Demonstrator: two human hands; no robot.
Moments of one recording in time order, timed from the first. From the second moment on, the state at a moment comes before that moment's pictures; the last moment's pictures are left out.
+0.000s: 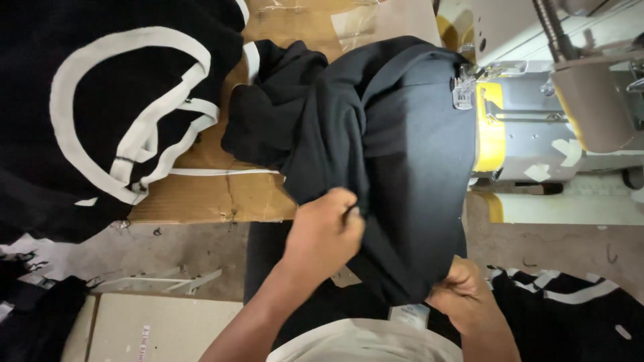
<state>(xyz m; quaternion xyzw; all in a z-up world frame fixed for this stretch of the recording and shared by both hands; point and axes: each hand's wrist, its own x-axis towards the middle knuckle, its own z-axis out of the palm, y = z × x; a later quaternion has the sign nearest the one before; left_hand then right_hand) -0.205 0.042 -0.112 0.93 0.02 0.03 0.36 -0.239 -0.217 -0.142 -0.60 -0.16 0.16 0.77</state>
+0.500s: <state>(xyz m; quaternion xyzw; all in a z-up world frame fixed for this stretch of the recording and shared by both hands) -0.359 0.103 -0.134 0.12 0.12 0.07 0.98 -0.245 -0.204 -0.191 -0.36 -0.05 0.19 0.91</state>
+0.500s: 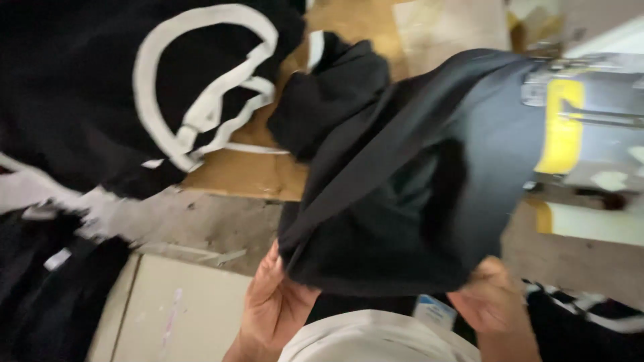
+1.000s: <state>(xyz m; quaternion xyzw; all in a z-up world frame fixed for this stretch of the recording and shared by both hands) -0.352 0.061 -0.242 0.25 0.27 -0.01 0.93 -0.185 -0.144 -0.084 -0.38 0.10 -0.01 0.92</state>
